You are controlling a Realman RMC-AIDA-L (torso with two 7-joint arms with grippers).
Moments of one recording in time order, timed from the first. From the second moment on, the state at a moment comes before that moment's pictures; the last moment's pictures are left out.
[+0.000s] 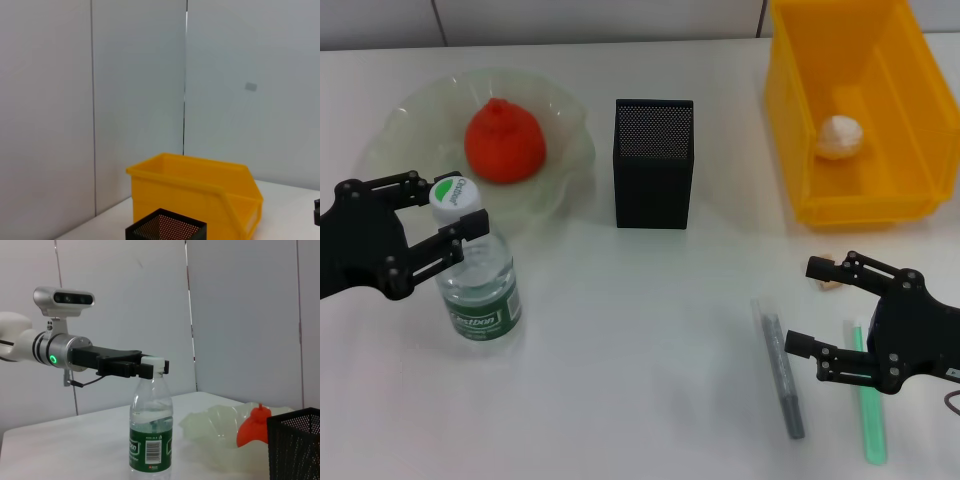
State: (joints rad) left arm -0.09 -2.07 0.99 1.04 1.55 1.57 -1.26; right arm 0.20 2.08 -0.90 -0.60 -1.67 -1.69 0.91
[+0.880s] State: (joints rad) left arm -0.15 -2.07 0.94 0.92 1.49 1.54 -1.21; right arm 0.20 2.08 -0.90 -0.60 -1.67 -1.69 0.94
